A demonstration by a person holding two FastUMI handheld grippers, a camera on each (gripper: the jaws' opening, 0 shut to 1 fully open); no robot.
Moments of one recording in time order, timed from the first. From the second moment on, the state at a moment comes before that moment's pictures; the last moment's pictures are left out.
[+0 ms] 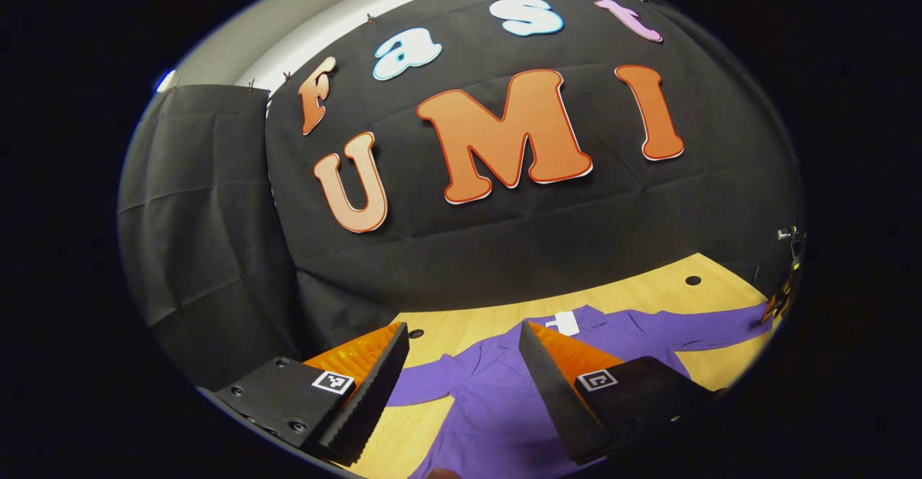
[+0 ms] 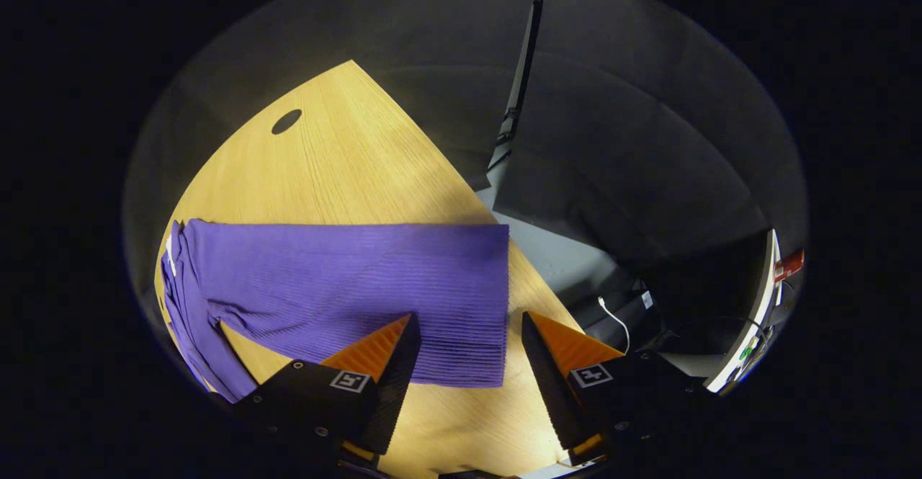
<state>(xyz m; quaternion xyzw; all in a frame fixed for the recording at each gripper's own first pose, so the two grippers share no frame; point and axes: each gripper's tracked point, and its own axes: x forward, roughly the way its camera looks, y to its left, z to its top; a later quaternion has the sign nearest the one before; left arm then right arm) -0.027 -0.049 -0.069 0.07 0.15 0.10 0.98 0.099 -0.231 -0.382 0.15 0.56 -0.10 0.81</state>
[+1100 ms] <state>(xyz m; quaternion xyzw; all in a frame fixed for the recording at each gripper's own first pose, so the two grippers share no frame) -0.033 0.031 -0.079 0.04 0.14 0.07 0.99 0.104 -0.126 -0.247 0.22 0.48 -0.02 0.85</state>
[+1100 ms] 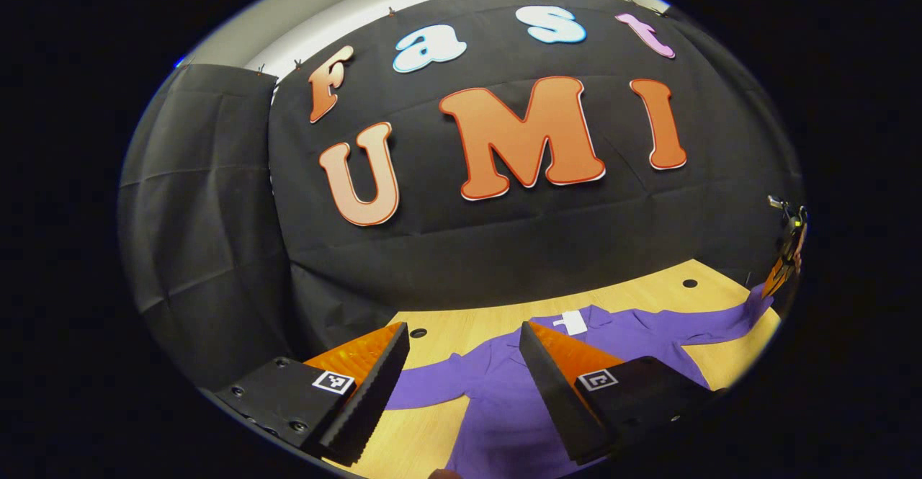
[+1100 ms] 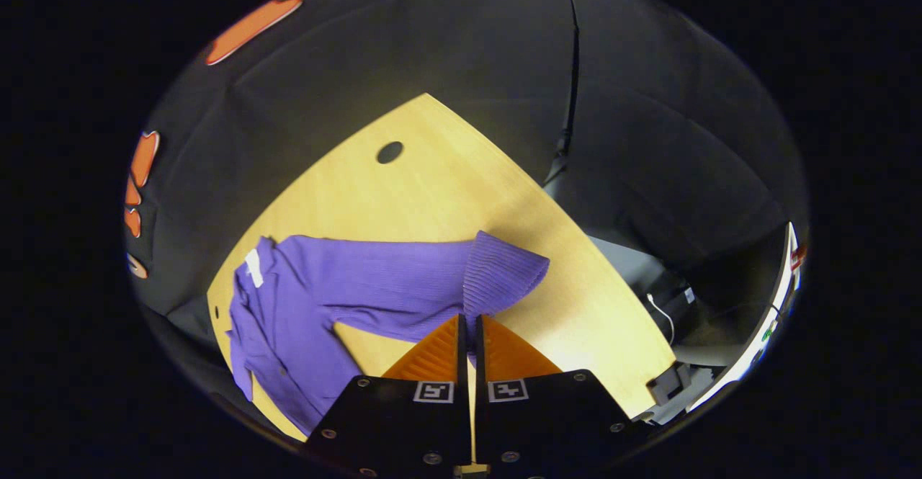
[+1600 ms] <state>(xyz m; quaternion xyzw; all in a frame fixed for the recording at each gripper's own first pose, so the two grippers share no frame) -0.030 0.135 -0.085 0.03 0.12 0.10 0.99 0.104 0.018 -0.138 0.12 0.43 0.09 0.89</state>
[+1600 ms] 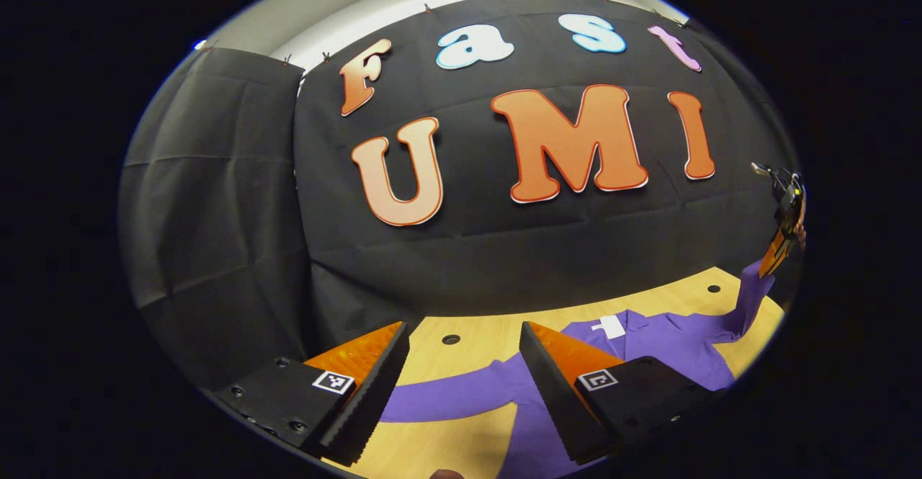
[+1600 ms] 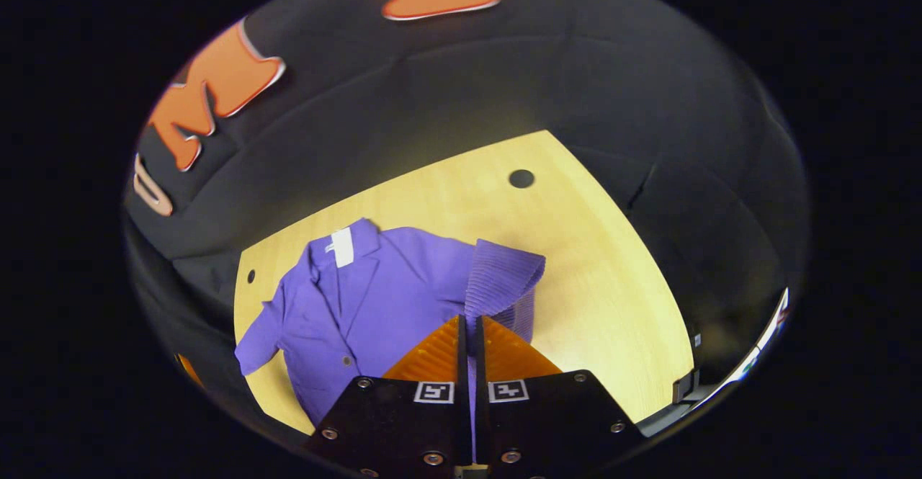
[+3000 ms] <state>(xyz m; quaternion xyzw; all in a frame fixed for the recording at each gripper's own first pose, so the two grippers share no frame) -0.037 0.306 -0.163 0.02 0.19 0.17 0.97 0.038 0.352 -0.072 0.05 0.39 0.32 0.86</state>
